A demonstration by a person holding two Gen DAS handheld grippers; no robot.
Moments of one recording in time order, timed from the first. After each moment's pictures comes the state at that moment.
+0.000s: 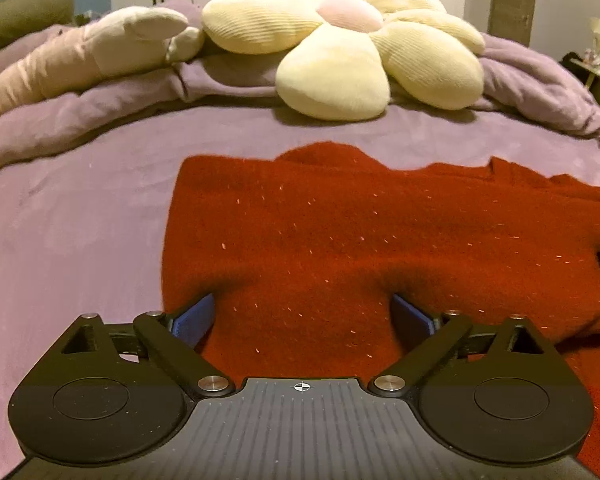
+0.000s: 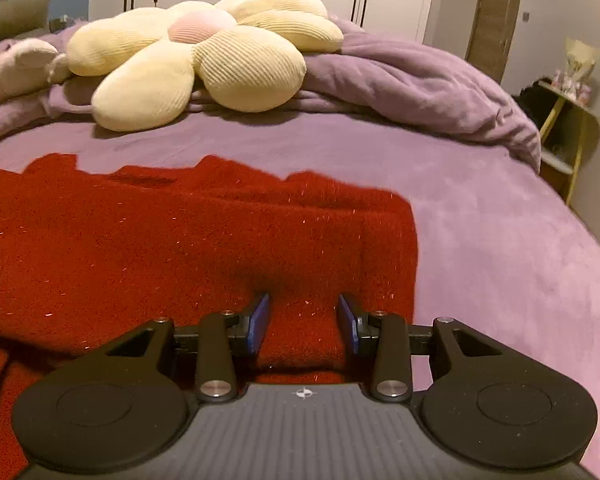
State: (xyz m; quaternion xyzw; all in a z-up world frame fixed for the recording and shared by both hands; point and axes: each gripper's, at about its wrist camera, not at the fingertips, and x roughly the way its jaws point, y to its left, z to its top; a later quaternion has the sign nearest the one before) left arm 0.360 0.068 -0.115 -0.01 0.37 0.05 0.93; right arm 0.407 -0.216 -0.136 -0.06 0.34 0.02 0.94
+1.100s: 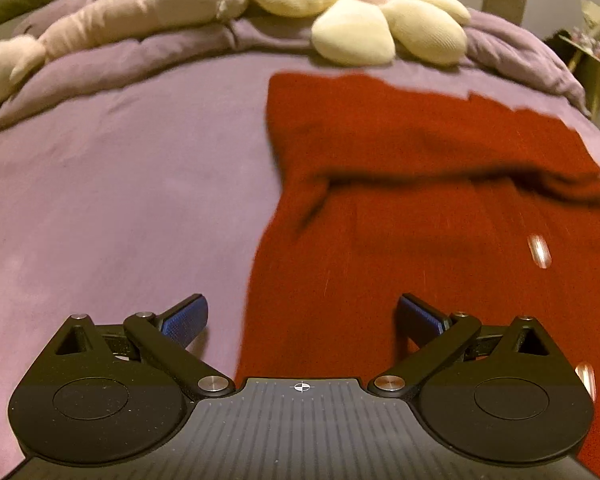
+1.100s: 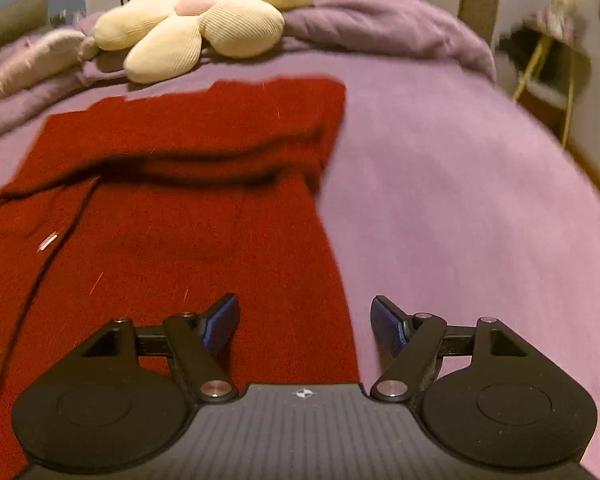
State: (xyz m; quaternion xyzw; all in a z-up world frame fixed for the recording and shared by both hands) left arm 0.181 0.130 -0.087 -0.02 0.43 0.02 0.90; right arm 0.208 -0.282 -0.126 0.02 0.41 0.05 0.91
